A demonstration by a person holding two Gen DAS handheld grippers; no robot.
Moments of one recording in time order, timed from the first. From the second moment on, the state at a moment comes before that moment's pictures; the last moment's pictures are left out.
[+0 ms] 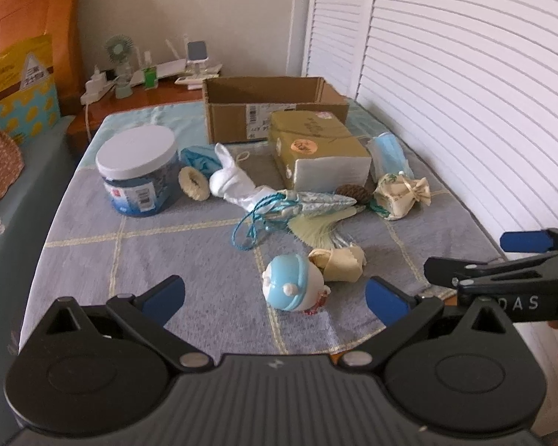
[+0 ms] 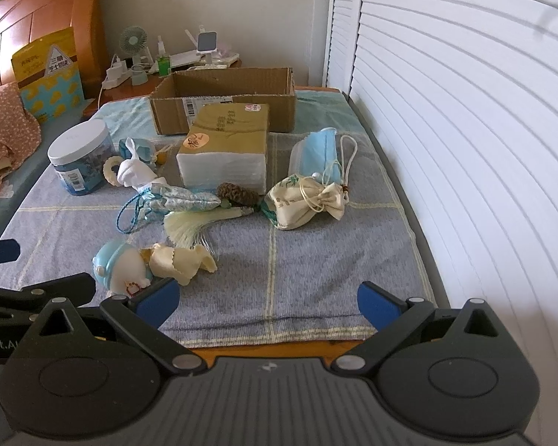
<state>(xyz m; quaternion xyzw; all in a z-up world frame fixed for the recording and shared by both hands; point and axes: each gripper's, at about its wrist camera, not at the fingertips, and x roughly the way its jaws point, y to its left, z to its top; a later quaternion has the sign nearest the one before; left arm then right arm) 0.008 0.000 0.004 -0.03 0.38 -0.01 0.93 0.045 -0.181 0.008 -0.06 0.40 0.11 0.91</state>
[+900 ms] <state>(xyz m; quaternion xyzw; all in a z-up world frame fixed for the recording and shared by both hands) 0.045 -0.001 -0.048 0.01 0.38 -0.13 0.91 0.077 -0.177 -0.027 -0.08 0.41 0.16 0.89</state>
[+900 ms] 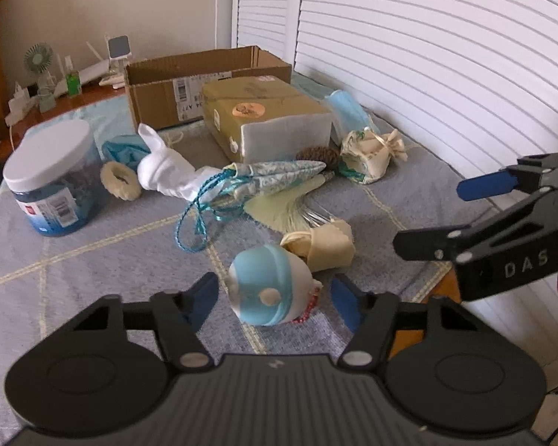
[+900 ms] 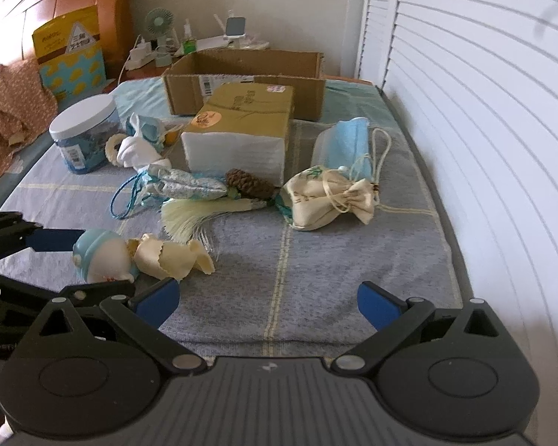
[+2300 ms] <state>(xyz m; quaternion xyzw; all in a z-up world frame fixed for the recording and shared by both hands) 0.039 0.058 -0.035 0.00 0.38 -0.07 0.92 0.096 -0.096 -0.046 -0.15 0.42 0.25 0.86</state>
